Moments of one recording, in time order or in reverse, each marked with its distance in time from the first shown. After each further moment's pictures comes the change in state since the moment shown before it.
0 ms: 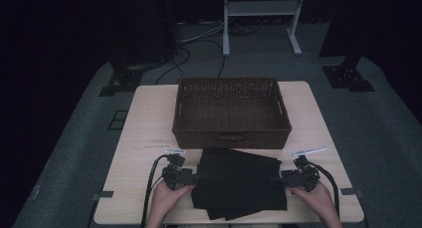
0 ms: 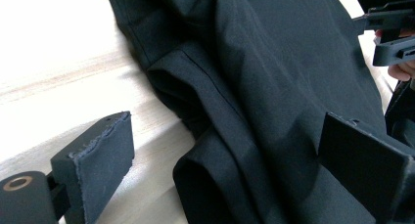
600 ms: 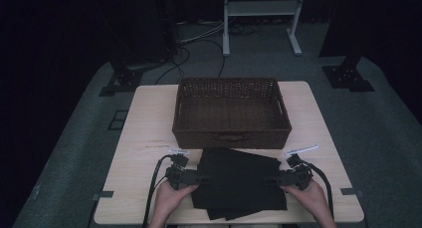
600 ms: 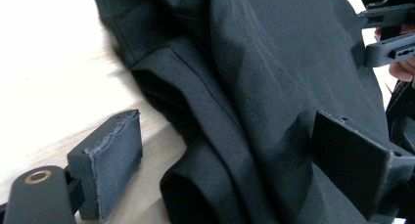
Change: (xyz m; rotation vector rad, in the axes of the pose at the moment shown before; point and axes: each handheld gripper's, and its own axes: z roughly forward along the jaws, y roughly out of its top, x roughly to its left) left arm -0.004 0.001 0.009 0.022 -0.009 0.002; right arm 0.011 0.008 0.013 0.034 0.006 -0.005
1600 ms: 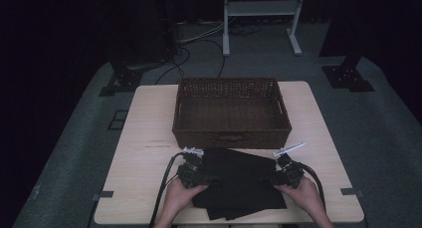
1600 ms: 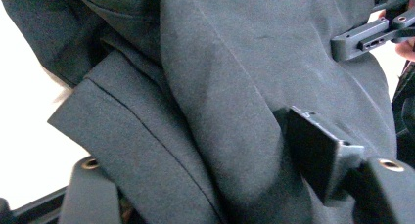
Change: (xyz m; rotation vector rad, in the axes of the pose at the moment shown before) left arm -0.020 0.013 0.024 0.075 0.008 0.102; right arm 0.016 0.012 0.016 0.096 -0.039 -0.103
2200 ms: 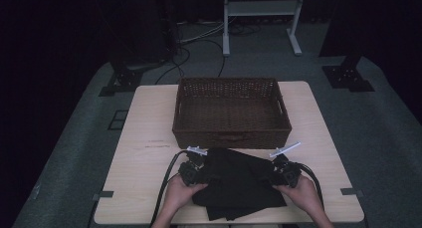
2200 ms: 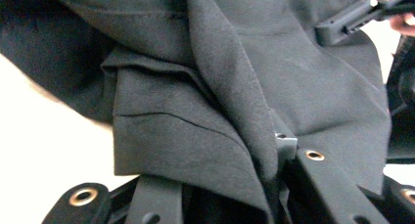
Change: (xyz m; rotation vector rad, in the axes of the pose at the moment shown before) left arm -0.004 0.006 -0.001 0.027 -0.036 0.109; right arm 0.011 0.005 0.000 0.013 -0.013 -0.100
